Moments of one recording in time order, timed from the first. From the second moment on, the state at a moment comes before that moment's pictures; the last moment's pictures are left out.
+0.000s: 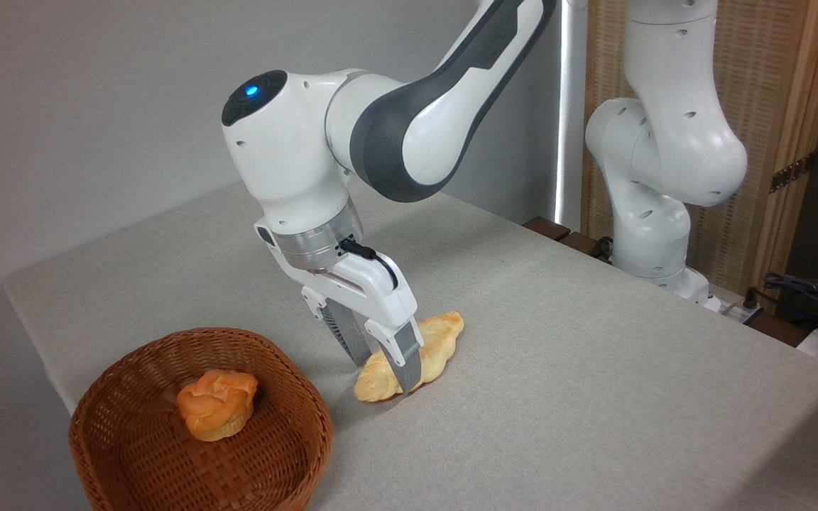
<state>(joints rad) -0.20 0.05 0.11 -2.04 0.02 1.91 0.59</state>
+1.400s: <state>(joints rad) -0.20 0.05 0.11 -2.04 0.02 1.86 0.61</state>
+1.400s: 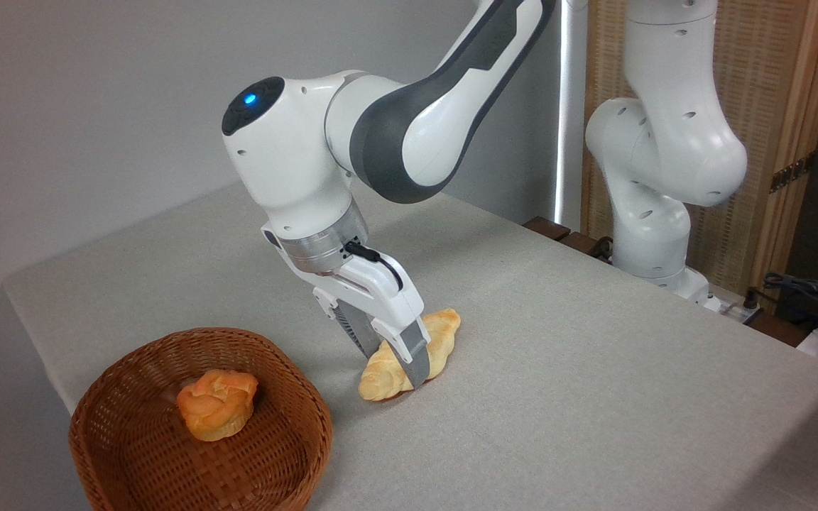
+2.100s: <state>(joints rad) -0.20 0.04 0.11 -2.01 0.02 1.84 0.61</state>
